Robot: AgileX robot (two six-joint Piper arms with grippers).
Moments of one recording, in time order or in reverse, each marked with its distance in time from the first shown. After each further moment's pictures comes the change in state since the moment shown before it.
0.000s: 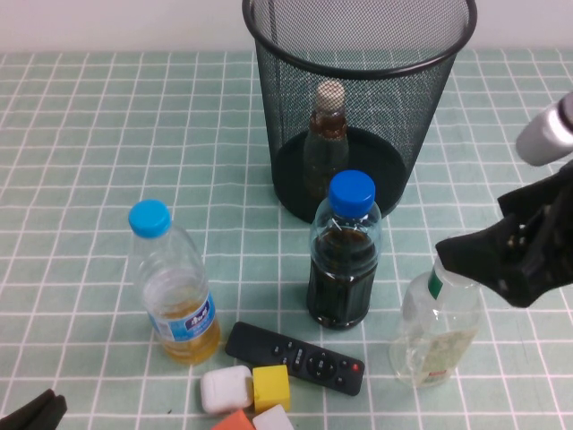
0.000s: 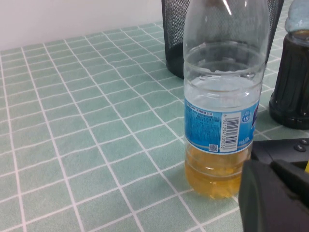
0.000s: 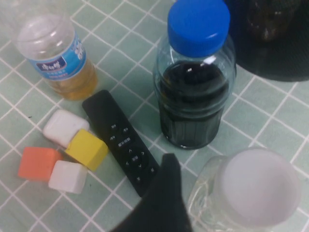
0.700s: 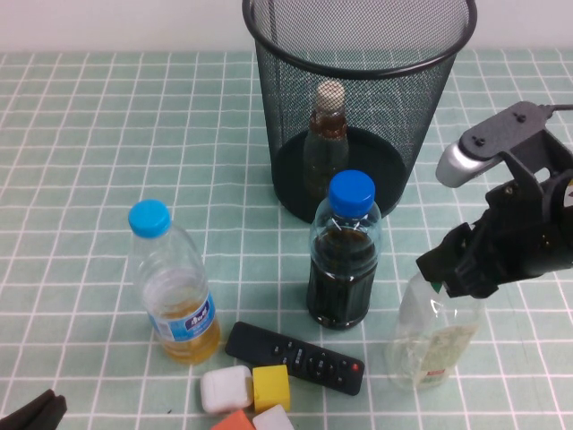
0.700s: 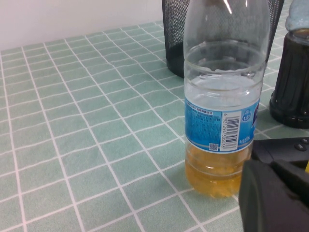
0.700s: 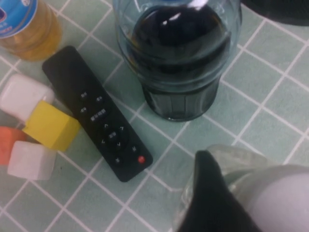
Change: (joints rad) right arm 0.003 0.237 -0.005 -0.027 -0.033 0.006; left arm 0.000 0.000 0.002 0.006 0.000 -0.002
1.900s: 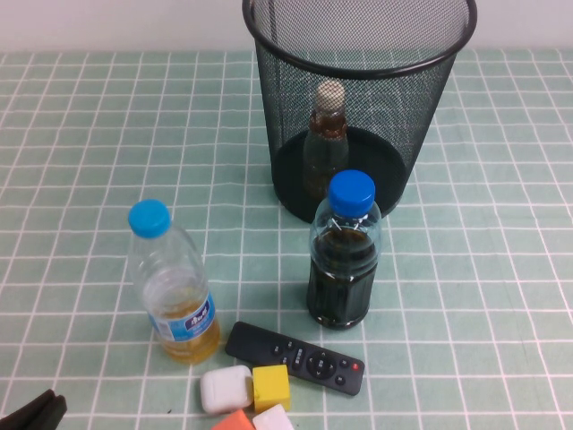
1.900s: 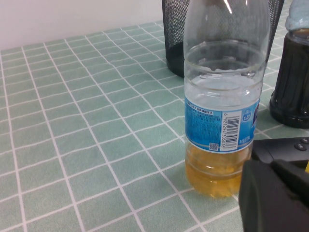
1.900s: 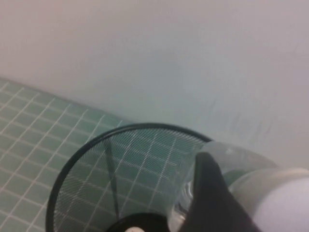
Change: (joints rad) right arm 0.002 0.617 -1.738 -0.473 0.520 0.390; left arm 0.000 0.000 0.000 0.000 0.000 0.000
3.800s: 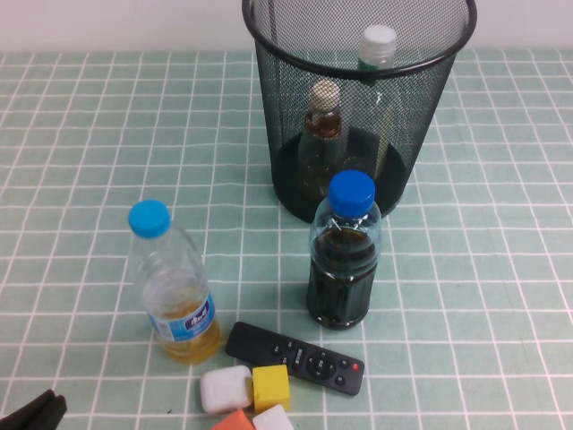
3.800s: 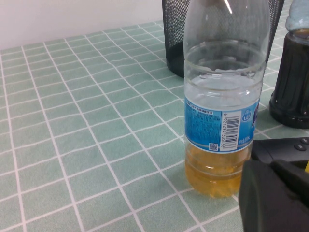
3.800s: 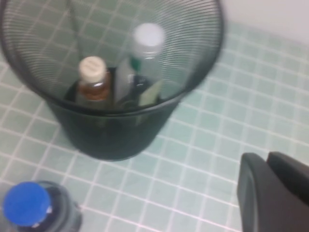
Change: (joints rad) right arm 0.000 -0.482 0.818 -0.049 0.003 0.070; left arm 0.000 0.000 0.000 0.000 0.000 -0.002
